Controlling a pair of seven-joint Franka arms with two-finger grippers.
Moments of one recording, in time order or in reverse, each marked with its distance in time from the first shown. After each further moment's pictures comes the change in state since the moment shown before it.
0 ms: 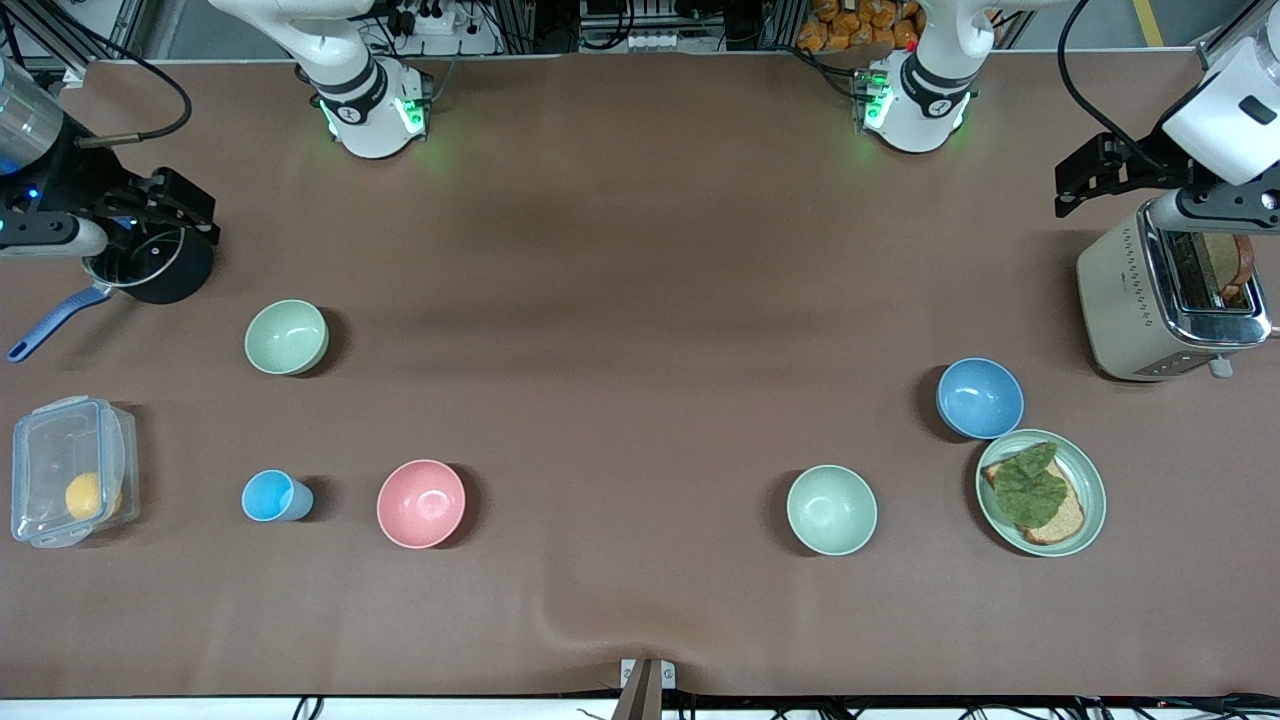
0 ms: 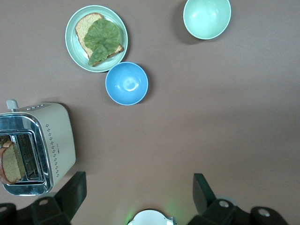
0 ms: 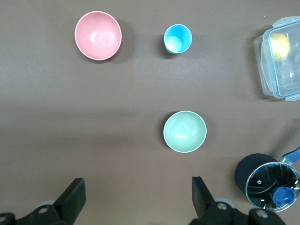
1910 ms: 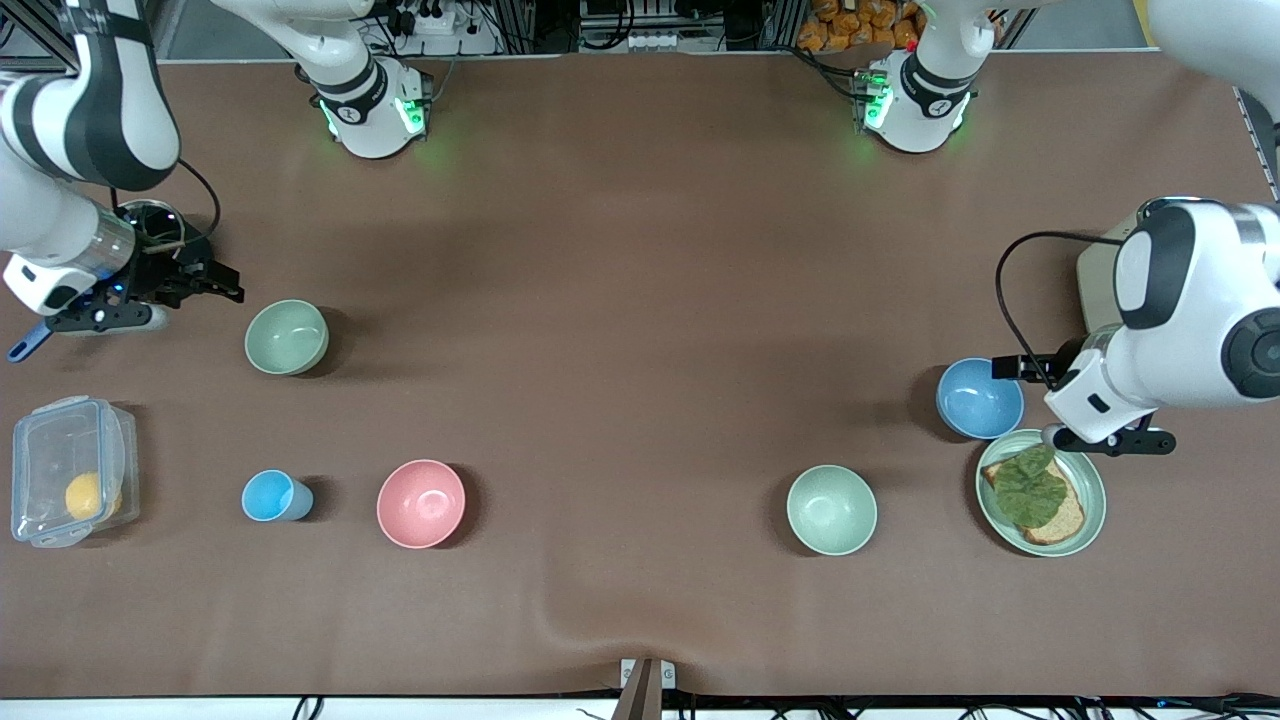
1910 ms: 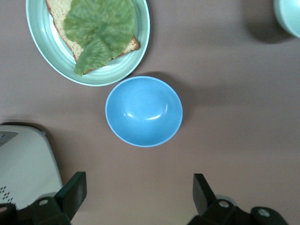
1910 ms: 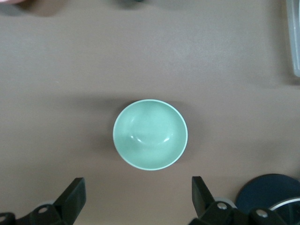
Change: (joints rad) left arm 0.084 0.427 0.007 -0.102 0.070 0.320 0.001; right arm -0.058 -0.001 -0.195 -0.623 0.016 0.571 -0.291
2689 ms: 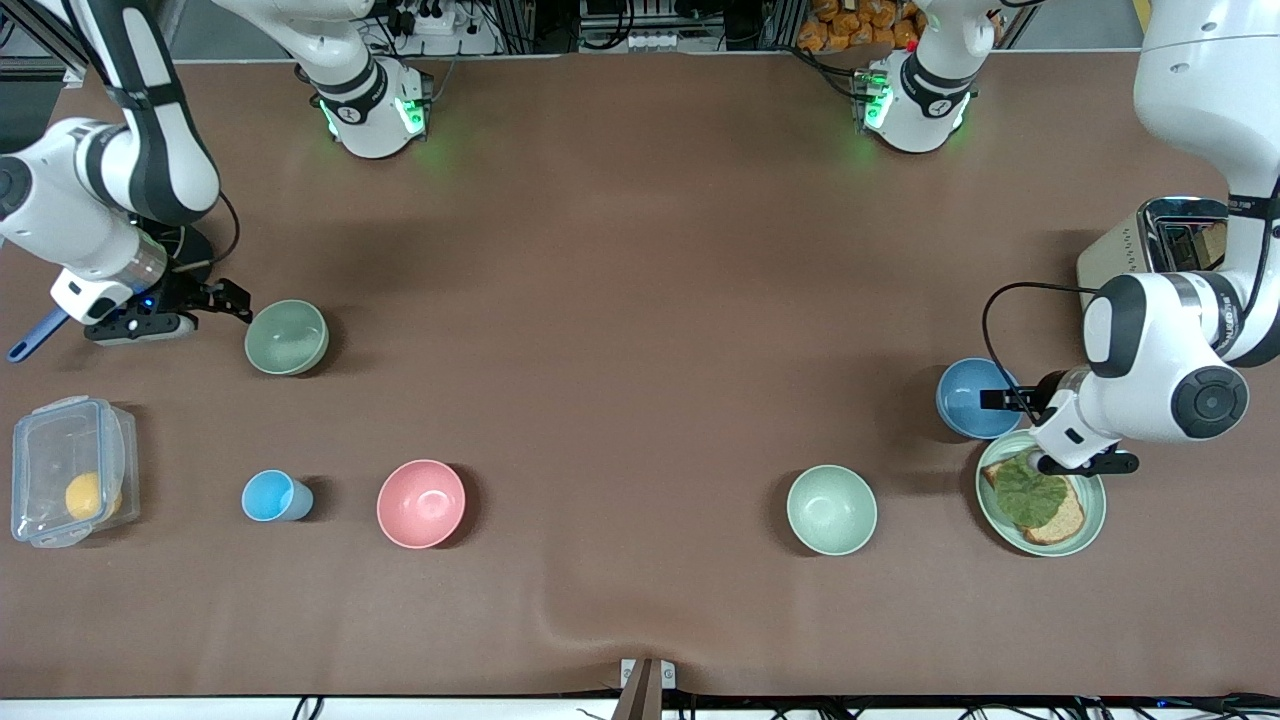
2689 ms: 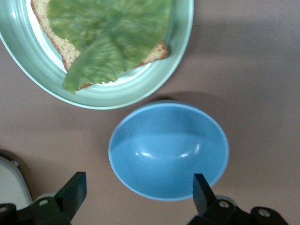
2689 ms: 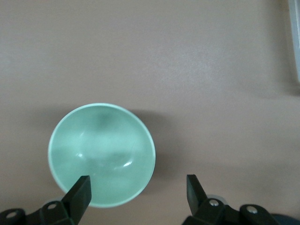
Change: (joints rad) left arm 0.084 0.109 0.002 -0.139 0.000 0.271 -0.001; right arm -0.017 0.124 -0.081 -0.179 0.000 0.409 -0.151
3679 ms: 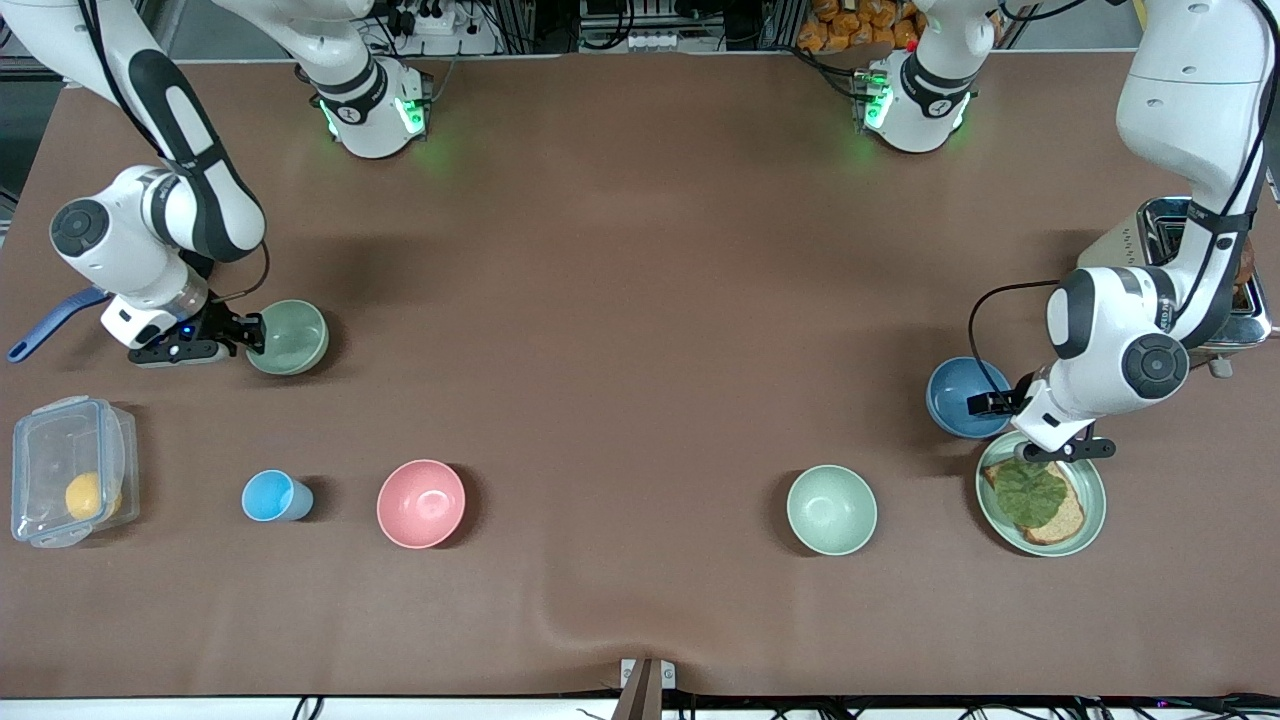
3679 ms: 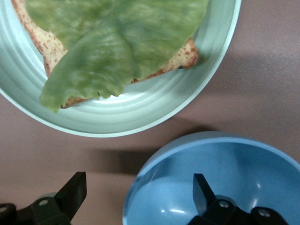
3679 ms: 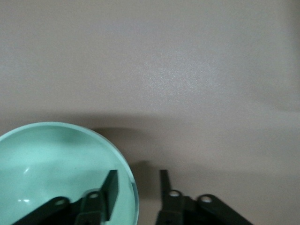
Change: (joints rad) left arm 0.025 0.011 0.001 -0.217 0.048 0.356 -0.069; right arm -0.001 0.191 0.000 -0.016 0.001 0.253 0.000
